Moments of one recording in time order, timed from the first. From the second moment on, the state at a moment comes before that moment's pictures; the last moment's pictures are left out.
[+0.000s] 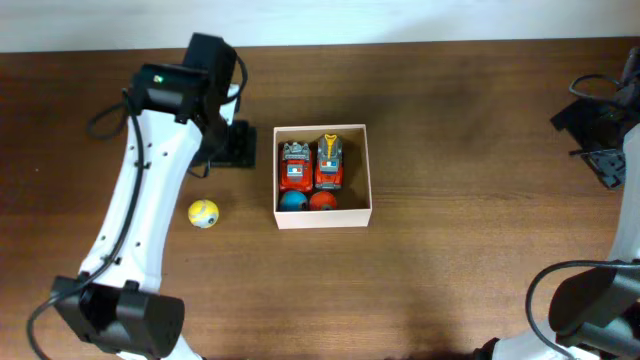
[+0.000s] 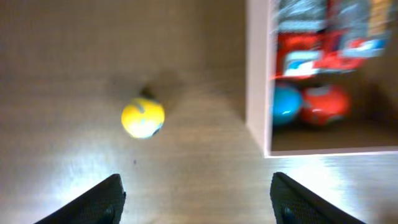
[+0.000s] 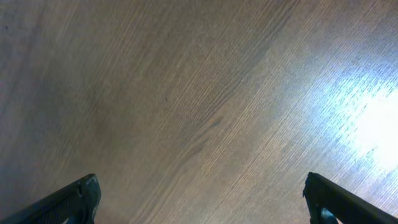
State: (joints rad) left arm -0.23 1.81 1.91 -1.51 -0.05 -0.19; right arm -0.41 1.76 1.78 -1.24 0.08 0.61
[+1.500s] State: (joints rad) left arm -0.12 1.82 1.20 -0.93 -0.26 -0.33; right arm -0.41 1.76 1.78 -1.24 0.08 0.61
